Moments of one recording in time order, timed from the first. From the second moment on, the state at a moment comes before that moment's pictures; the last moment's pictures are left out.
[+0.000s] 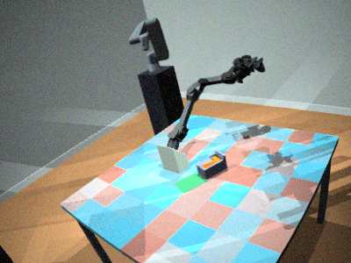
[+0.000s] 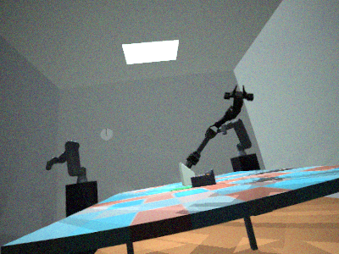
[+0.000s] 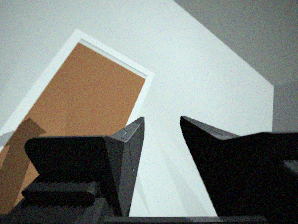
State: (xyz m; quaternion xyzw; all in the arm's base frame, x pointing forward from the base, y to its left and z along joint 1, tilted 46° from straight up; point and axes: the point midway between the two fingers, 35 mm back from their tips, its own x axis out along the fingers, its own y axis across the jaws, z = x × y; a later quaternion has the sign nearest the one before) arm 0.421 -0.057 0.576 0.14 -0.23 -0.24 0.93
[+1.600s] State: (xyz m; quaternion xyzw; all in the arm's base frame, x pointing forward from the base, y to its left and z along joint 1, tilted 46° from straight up) arm 0.264 0.093 0.077 0.39 0.68 0.16 0.60
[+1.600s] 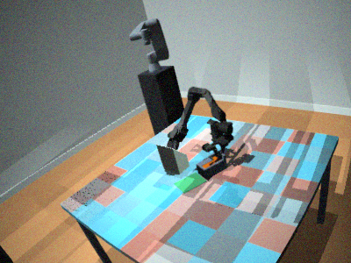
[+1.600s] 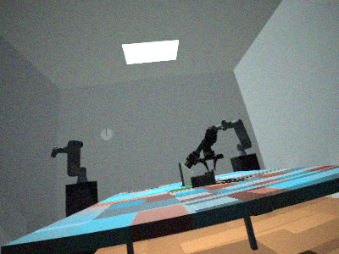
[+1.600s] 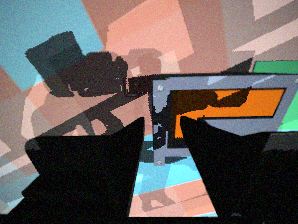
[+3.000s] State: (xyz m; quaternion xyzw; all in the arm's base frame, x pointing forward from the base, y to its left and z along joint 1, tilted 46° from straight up) arm 0.267 0.122 0.052 0.39 0.67 0.16 0.60
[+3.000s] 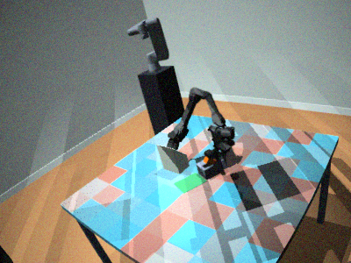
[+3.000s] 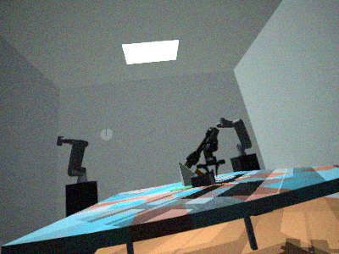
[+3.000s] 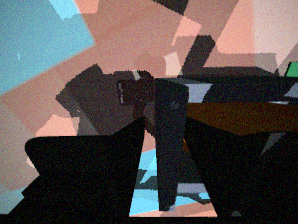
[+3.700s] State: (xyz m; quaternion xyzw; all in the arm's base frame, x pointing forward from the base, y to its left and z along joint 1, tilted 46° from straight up) arm 0.267 0.120 0.061 0.40 0.68 0.15 0.60
